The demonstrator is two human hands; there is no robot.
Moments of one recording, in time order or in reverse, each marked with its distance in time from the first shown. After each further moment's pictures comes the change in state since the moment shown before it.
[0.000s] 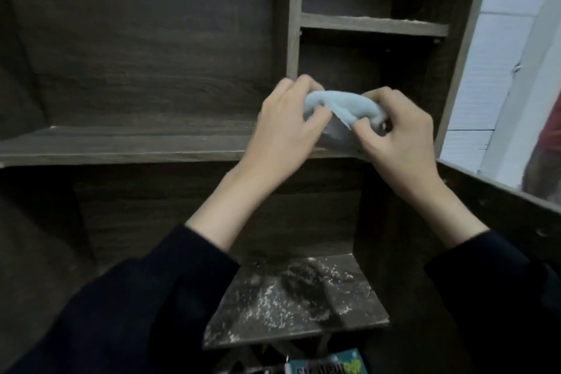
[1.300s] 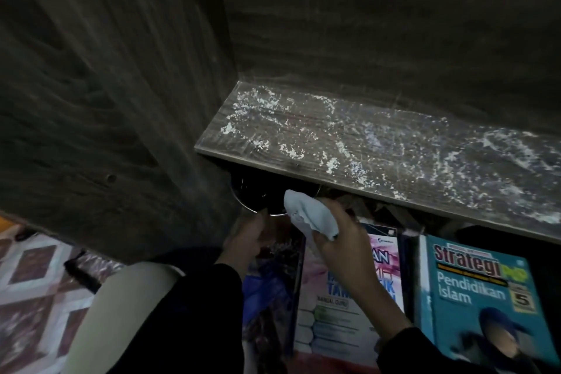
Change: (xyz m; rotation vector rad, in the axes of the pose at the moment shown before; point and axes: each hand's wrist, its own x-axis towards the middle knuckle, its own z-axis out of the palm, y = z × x) left_hand -0.483 -0.328 0.006 -0.589 0.297 -2.028; right_hand -0.407 -0.101 0.258 0.440 -0.971 0.603
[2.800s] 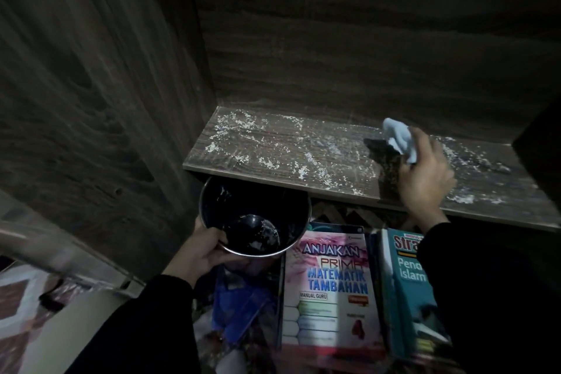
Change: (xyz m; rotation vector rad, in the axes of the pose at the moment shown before) left_hand -0.106 0.031 -0.047 -0.084 -0.118 0.183; right_hand 0.051 -0.001 -0.153 -0.527 0.698 0.159
